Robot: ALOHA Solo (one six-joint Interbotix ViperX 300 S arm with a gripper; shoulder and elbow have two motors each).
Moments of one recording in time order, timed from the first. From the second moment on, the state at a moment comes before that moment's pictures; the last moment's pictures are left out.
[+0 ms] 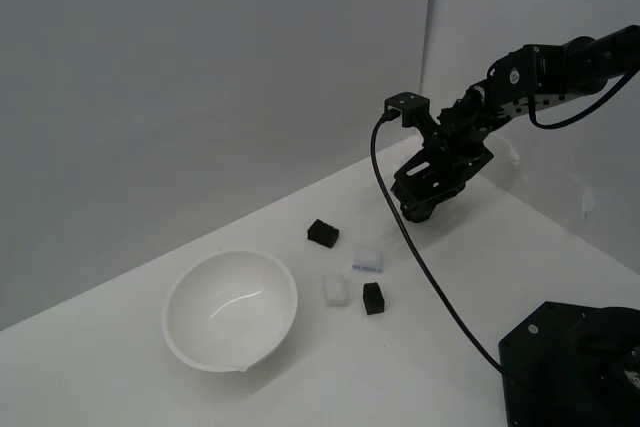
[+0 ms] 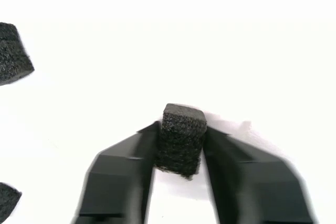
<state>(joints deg) 10.1 95.6 95.3 140.1 140.3 -15.8 30.1 23.0</state>
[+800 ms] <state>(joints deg) 9.8 106.3 105.8 137.6 137.8 -15.3 40.7 23.1</state>
